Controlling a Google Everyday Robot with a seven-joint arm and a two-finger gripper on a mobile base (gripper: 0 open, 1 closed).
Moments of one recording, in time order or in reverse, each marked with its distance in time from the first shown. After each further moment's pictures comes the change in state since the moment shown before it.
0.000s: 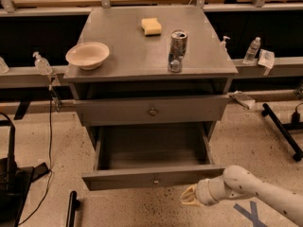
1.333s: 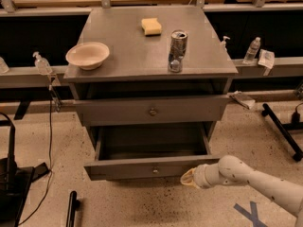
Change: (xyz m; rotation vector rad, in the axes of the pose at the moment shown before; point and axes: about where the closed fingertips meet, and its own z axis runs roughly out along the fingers) arm 0.016 -0.090 0.003 0.186 0.071 0.050
